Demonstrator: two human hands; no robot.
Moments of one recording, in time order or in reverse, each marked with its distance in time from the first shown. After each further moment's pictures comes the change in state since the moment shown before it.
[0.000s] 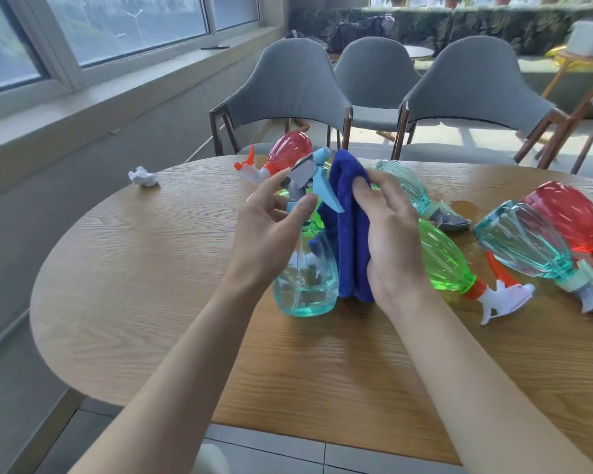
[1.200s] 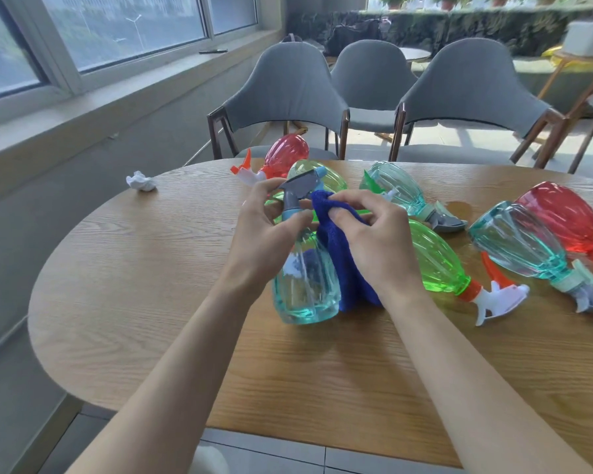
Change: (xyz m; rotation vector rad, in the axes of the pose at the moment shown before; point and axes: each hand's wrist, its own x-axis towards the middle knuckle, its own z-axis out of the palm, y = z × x) left_hand 0.002 -0.001 0.002 -0.076 -0.026 -0.065; right_hand 0.002 0.002 -0.010 -0.560 0.051 -0.103
